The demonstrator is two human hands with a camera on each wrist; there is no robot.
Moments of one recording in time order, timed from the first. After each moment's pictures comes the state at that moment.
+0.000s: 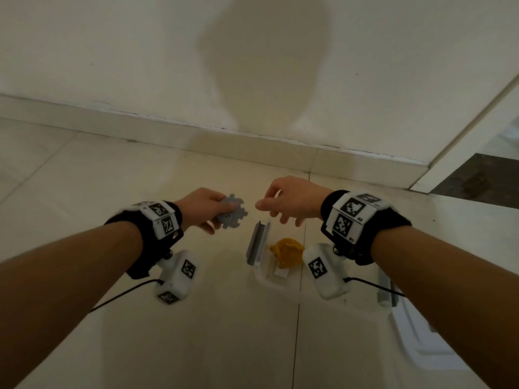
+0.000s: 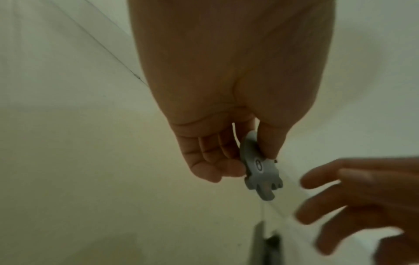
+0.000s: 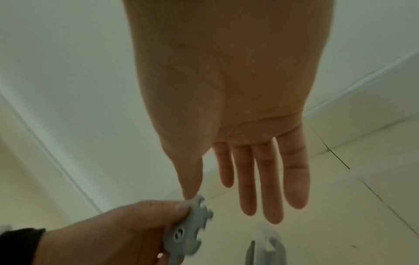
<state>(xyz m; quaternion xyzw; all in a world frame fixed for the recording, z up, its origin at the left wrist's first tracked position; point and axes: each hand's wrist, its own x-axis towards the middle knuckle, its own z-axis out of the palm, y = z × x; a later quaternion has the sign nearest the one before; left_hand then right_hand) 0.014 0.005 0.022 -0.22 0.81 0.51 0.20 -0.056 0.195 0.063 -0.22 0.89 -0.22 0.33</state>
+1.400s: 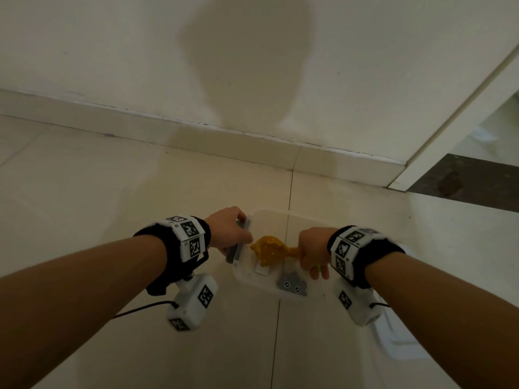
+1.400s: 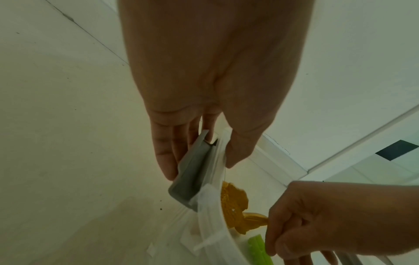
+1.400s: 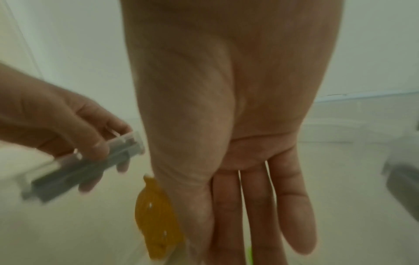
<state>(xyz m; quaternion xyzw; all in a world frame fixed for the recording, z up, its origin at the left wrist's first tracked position) 0.012 0.082 0.007 -0.19 0.84 0.42 0.30 -0.053 0.281 -0.011 -0.22 0.85 0.07 0.47</state>
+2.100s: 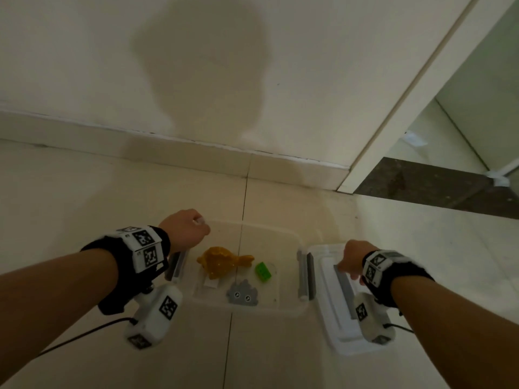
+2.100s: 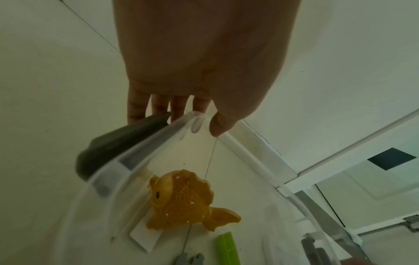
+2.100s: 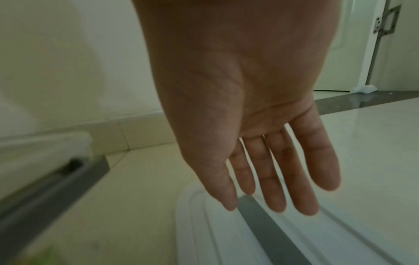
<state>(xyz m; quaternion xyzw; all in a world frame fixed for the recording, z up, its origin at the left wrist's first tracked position) -0.009 0.107 0.005 -0.18 0.89 0.36 0.23 -0.074 0.453 -0.017 0.07 0.94 0.04 0.33</state>
